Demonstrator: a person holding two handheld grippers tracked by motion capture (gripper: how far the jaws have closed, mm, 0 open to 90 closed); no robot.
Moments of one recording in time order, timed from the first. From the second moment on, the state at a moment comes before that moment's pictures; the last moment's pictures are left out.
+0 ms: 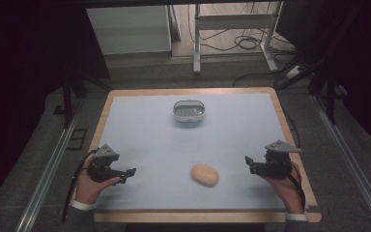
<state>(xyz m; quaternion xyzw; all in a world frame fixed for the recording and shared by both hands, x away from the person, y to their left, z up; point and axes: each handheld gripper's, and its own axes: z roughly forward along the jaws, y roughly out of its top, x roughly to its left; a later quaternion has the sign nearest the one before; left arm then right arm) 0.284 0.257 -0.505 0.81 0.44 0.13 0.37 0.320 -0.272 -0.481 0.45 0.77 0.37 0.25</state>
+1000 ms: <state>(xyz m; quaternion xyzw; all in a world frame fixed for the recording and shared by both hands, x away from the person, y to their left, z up) 0.289 0.256 -0.506 0.81 0.44 0.12 0.36 0.317 -0.267 -0.477 0.45 0.78 0.36 0.24</state>
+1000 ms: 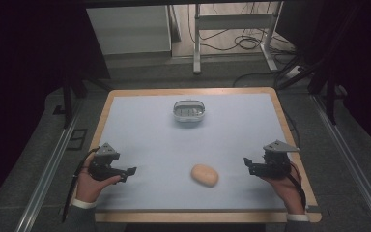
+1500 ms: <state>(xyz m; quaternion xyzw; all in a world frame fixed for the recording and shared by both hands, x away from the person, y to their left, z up) 0.289 0.254 -0.508 0.82 0.44 0.12 0.36 0.319 -0.254 -0.463 0.42 0.81 0.34 0.23</state>
